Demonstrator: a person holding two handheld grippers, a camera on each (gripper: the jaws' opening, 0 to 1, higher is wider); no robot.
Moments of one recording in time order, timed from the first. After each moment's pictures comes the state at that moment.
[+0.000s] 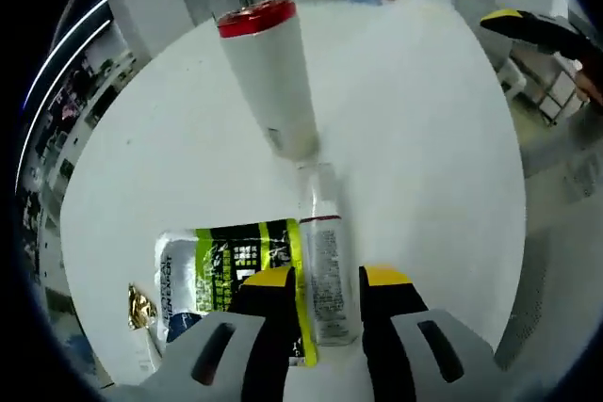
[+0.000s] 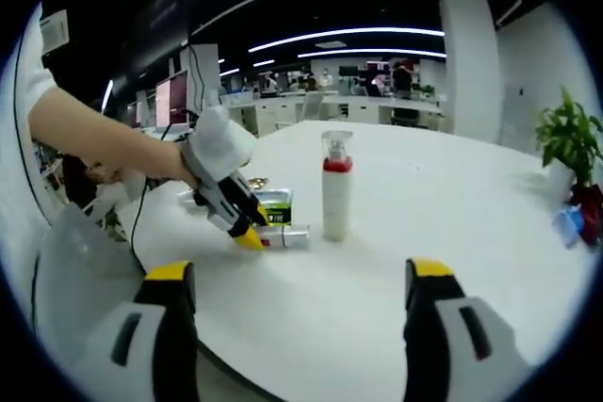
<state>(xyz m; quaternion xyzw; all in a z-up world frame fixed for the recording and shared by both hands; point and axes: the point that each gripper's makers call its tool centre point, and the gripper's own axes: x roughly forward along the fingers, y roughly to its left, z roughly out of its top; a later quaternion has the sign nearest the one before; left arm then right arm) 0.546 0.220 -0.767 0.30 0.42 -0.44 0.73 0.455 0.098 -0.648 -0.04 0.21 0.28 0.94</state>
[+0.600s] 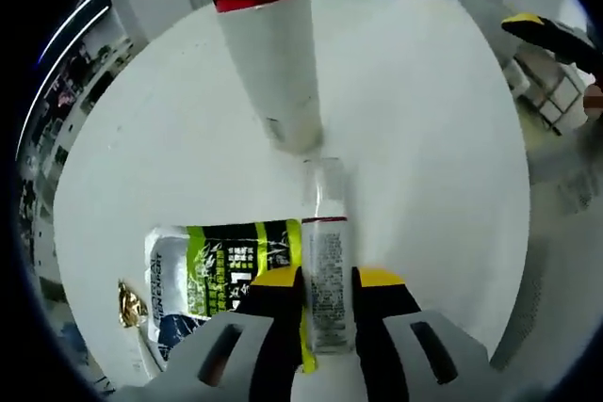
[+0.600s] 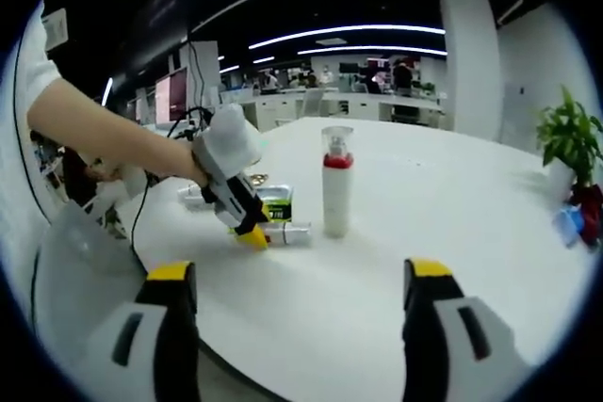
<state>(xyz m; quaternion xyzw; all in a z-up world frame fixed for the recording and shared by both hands) 0.546 0.222 -0.771 0.24 0.46 -0.42 0.74 0.454 0.099 -0.652 -0.05 0.22 0.29 0.93</state>
